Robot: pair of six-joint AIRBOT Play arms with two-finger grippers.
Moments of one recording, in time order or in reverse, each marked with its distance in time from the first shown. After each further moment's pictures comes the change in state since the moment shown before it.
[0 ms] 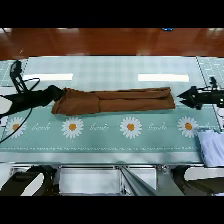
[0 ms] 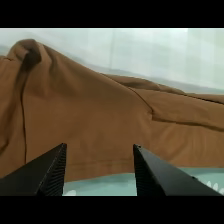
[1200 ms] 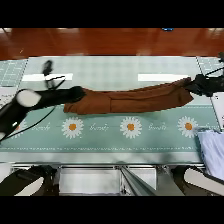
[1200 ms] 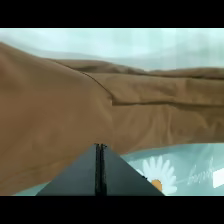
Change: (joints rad) left arm -0.303 -0.275 0.144 -0.195 0.093 0.068; right arm 0.086 0.399 0.059 -0.127 0.177 0.013
